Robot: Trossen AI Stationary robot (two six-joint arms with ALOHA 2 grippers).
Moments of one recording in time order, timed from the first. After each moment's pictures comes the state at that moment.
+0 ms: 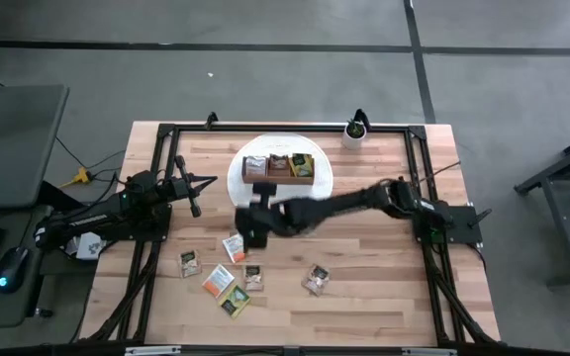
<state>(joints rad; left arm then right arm) 0.31 0.03 0.02 0.01 -0.05 0.47 0.14 2.28 2.08 -0.68 0.54 0.00</state>
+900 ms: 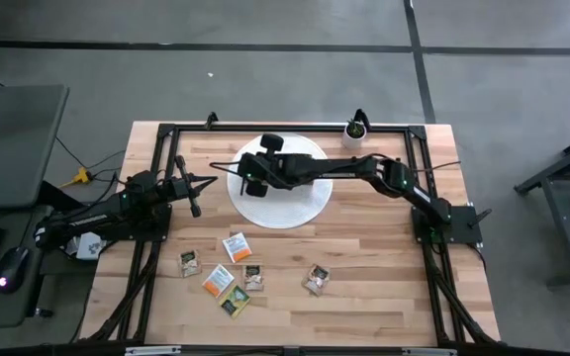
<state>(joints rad) 0.31 0.03 0.02 0.01 -0.05 0.47 -0.13 2.33 2.08 -0.60 0.60 -0.15</state>
